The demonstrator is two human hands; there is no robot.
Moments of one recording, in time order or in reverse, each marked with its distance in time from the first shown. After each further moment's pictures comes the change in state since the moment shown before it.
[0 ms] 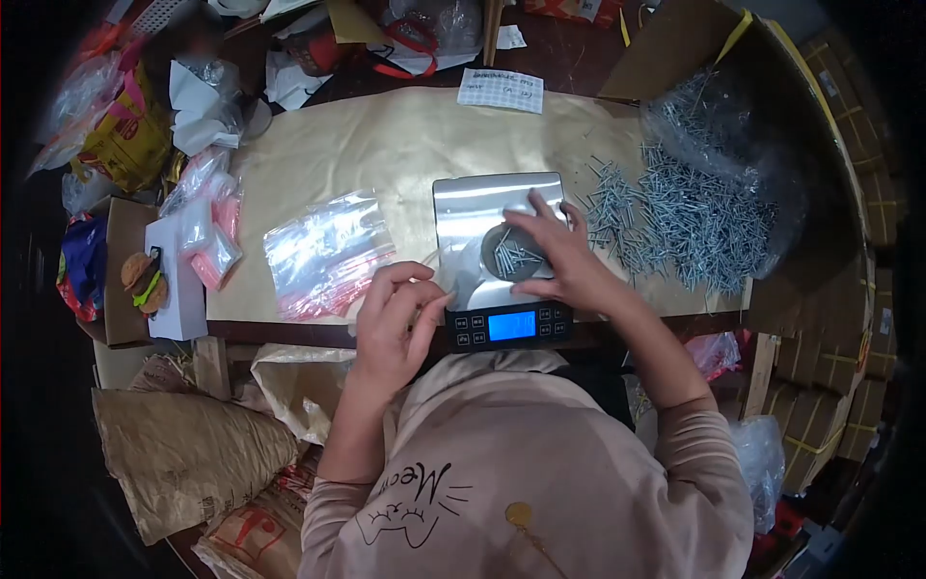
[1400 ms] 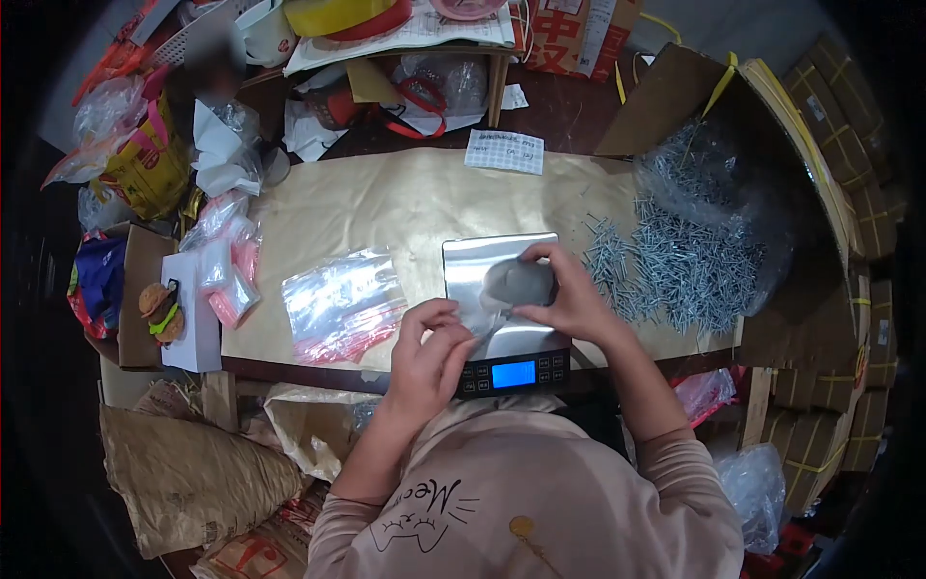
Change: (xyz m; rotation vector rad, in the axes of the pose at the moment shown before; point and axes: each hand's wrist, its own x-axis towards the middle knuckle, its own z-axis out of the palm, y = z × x) left_hand 0.020 0.009 0.014 -0.064 0.062 0.043; right_hand 0.025 -0.002 -0.015 0.199 0.098 0.111
